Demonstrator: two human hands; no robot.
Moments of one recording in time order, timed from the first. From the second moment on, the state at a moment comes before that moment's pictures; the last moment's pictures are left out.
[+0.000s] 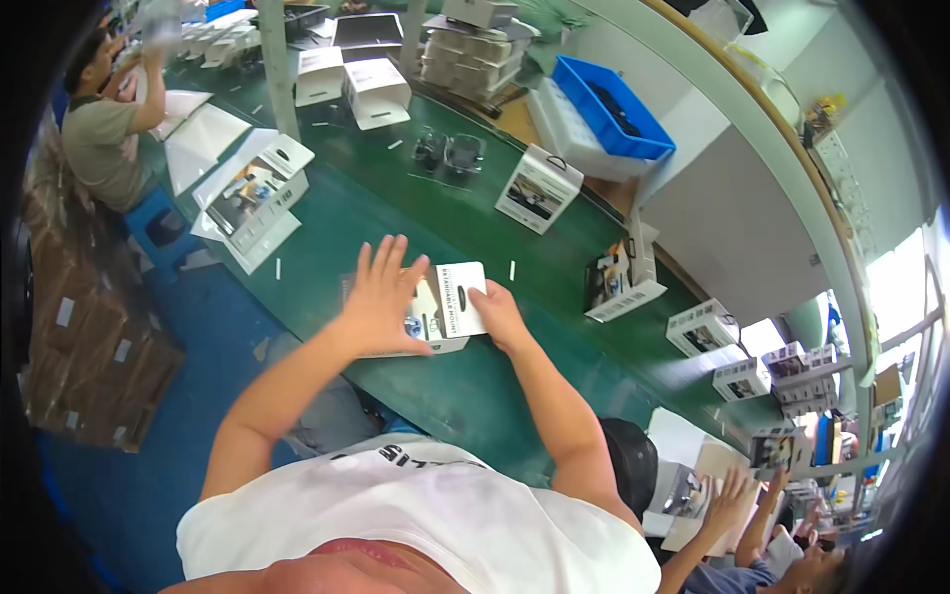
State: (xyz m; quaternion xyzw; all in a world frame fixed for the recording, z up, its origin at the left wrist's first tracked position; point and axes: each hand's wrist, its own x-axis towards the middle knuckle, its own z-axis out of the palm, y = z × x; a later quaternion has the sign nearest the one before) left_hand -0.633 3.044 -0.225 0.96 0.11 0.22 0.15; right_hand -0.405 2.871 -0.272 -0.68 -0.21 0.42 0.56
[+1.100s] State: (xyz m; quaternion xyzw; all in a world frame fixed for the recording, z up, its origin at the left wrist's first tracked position) left_hand -0.702 3.143 -0.220 0.97 0.18 0.06 0.13; right_hand -0.149 3.151 -0.300 -0.87 -0.13 0.21 0.43
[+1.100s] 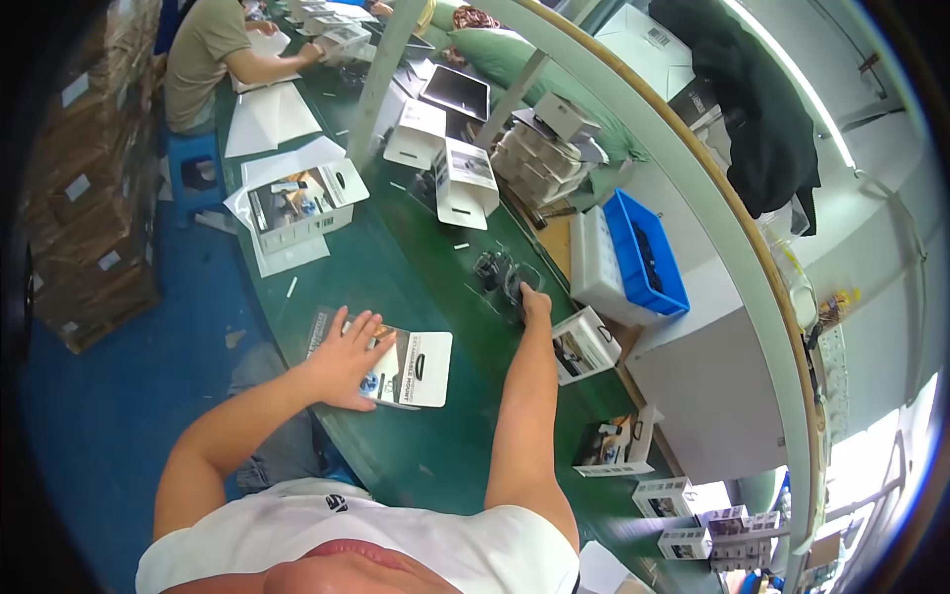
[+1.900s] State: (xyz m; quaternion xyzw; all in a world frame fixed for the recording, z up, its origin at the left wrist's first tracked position) left_hand -0.670 3.140 -0.232 0.98 0.10 0.04 0.15; right_hand -0.492 2.883 -0.270 -0.77 -0.16 0.34 0.52
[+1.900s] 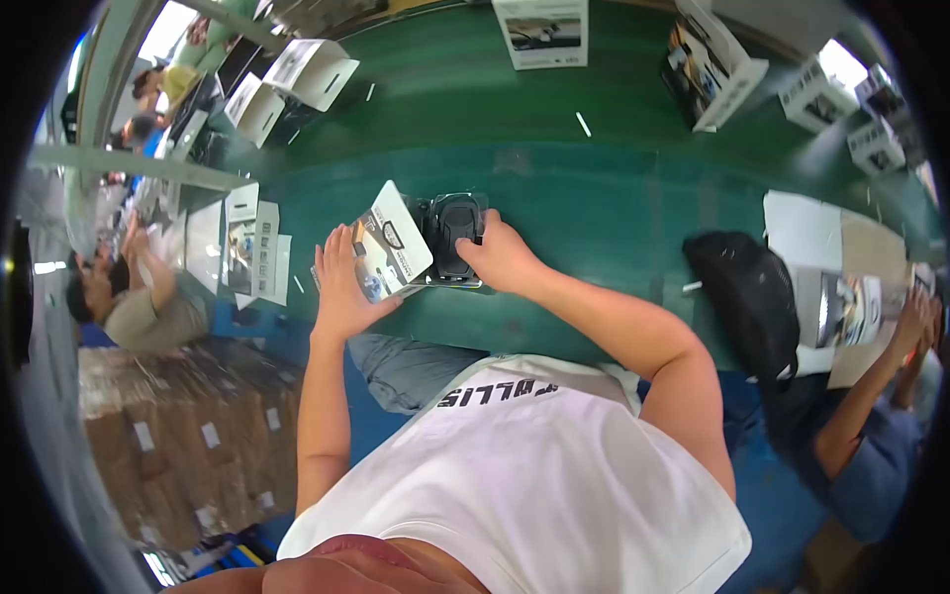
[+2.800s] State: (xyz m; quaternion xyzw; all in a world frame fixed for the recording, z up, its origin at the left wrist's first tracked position) left_hand -0.670 3.134 -0.220 0.99 0.08 0.03 0.13; right_hand -0.424 2.887 -0.250 -0.80 -0.48 0.19 0.32
